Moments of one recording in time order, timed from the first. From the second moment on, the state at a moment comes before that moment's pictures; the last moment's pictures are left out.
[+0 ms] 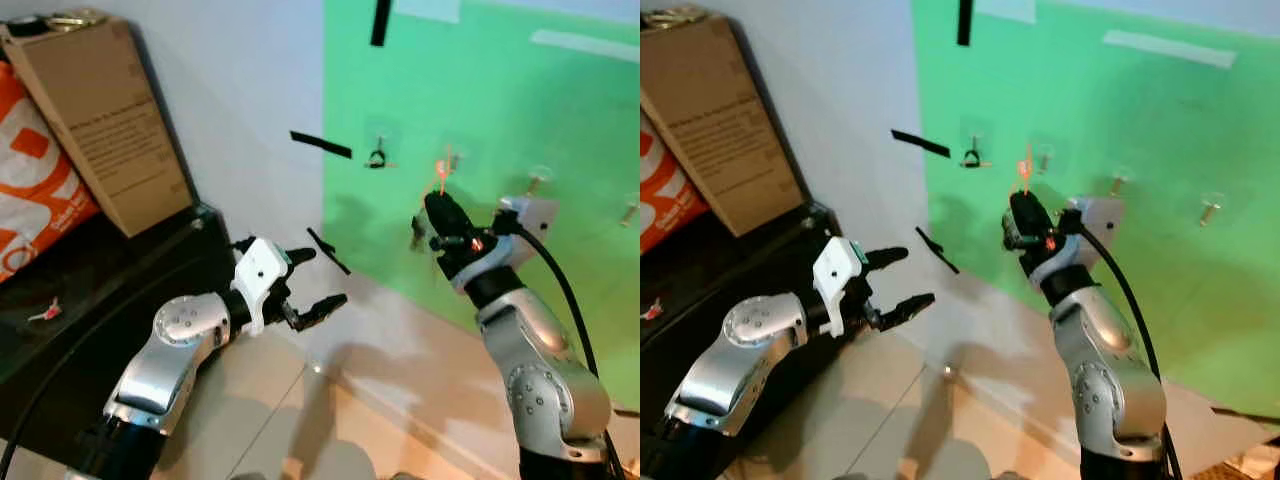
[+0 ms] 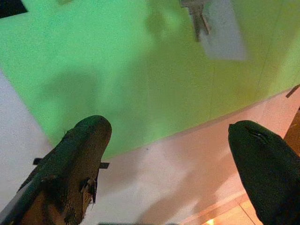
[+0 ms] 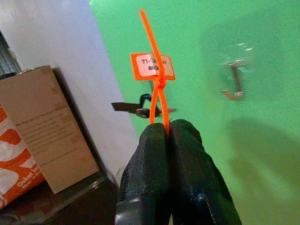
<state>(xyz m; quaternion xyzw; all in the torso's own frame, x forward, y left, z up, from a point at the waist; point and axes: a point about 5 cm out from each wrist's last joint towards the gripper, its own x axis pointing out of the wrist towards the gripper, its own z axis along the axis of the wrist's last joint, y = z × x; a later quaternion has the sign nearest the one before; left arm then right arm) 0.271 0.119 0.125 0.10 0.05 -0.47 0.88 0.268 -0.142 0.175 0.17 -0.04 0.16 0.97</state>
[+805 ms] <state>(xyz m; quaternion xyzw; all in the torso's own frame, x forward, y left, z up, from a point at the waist) 0.271 0.120 0.129 0.08 0.04 -0.47 0.88 0.295 -0.153 0.186 0.18 -0.06 0.09 0.98</state>
